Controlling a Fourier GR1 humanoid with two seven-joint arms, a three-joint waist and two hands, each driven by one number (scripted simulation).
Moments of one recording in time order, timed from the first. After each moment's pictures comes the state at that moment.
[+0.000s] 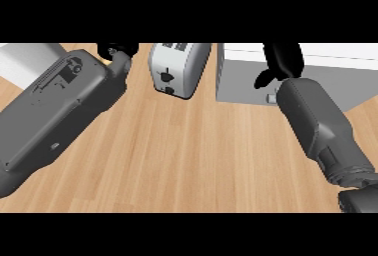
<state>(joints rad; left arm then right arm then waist) -1.13 0.43 -0.57 -1.11 0.81 0.83 0.11 -1.08 -0.21 -0.18 -0.30 1.30 -0.64 -0.13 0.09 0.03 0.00</state>
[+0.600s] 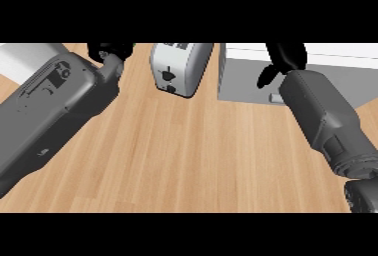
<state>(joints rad) -1.10 0.47 -0.57 -1.19 0.80 0.83 0.16 -1.16 -0.24 -0.23 -0.18 1.27 -0.56 -0.20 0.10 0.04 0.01</state>
